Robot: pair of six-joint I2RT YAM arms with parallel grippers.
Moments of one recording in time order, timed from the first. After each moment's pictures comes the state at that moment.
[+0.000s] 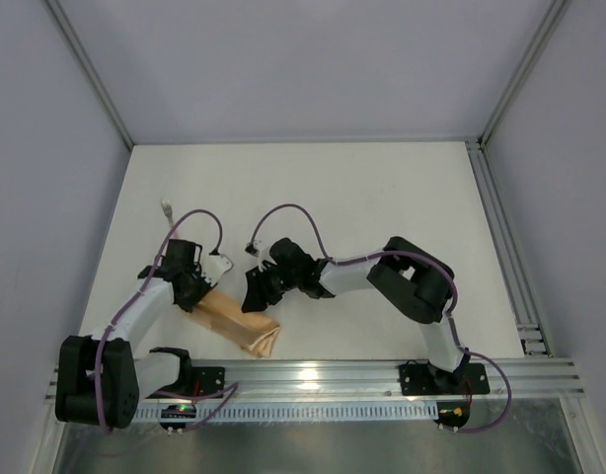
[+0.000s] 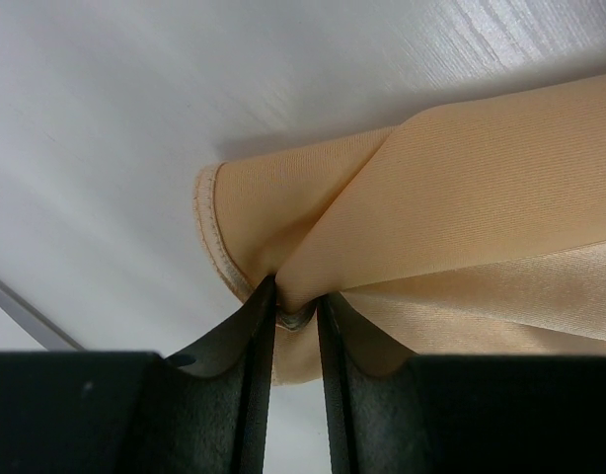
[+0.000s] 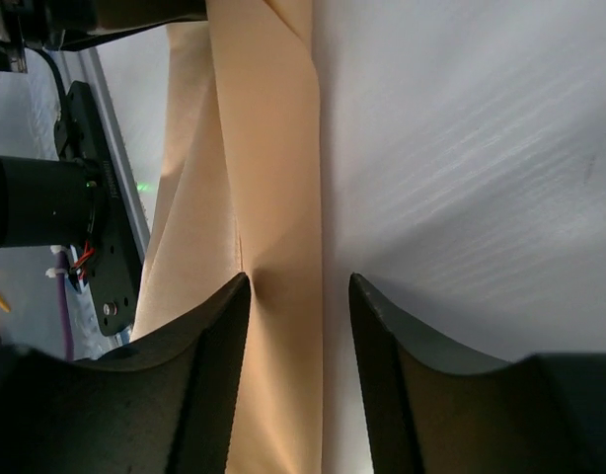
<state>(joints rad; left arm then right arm) -0.10 1.14 0.54 -0.62 0.03 0.68 0.99 2.02 1.09 0.32 -0.48 0.49</state>
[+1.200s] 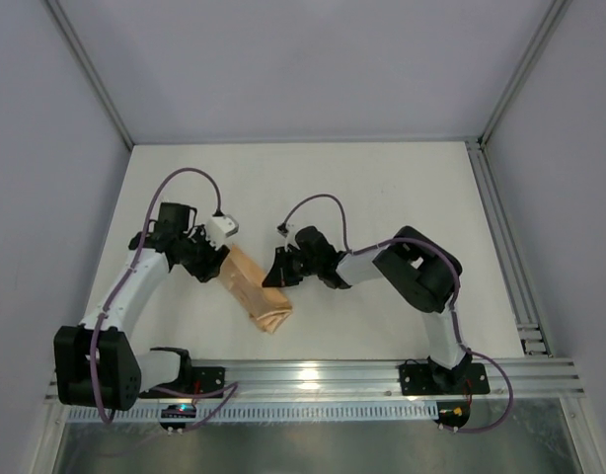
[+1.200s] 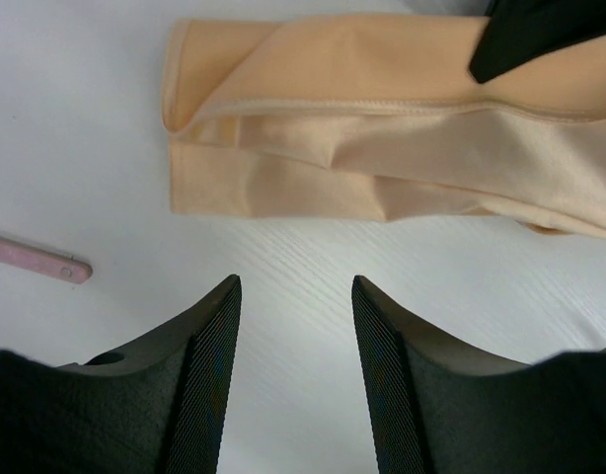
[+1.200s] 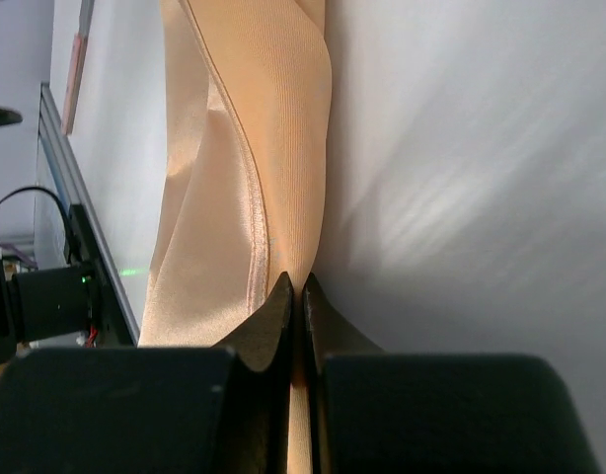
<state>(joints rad) -0.10 1.21 0.85 -0.74 0.34 0.65 0.85 2.04 0.98 0.50 -0.45 0.70</state>
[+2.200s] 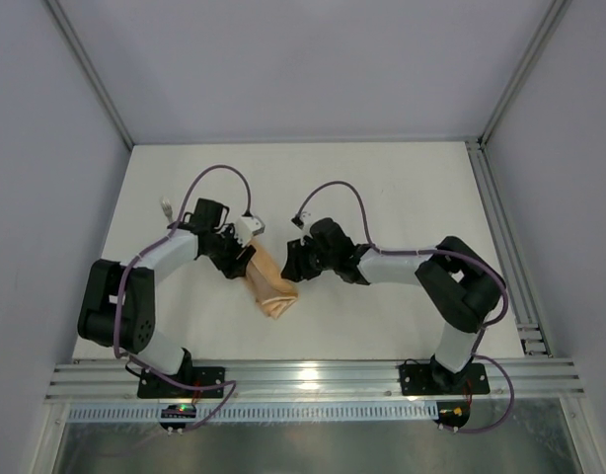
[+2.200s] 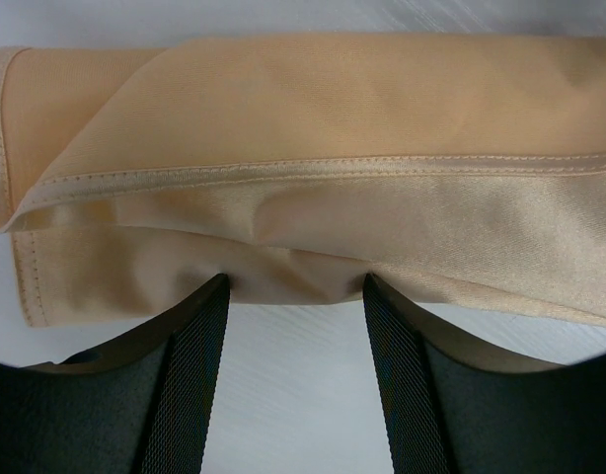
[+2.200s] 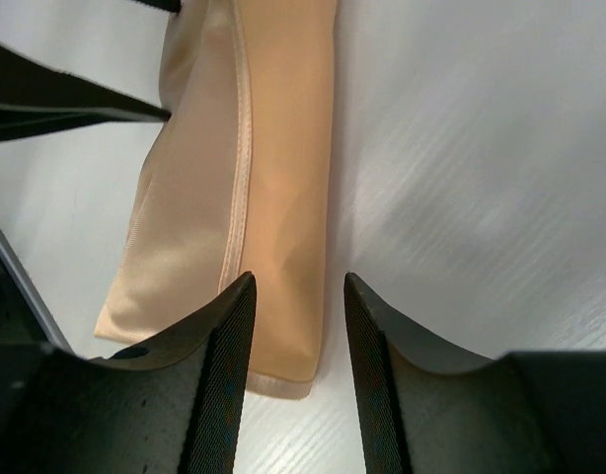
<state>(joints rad) -0.23 1.55 0.88 -0.49 0.39 0.60 0.79 1.79 0.92 0.22 -0.27 0.46</state>
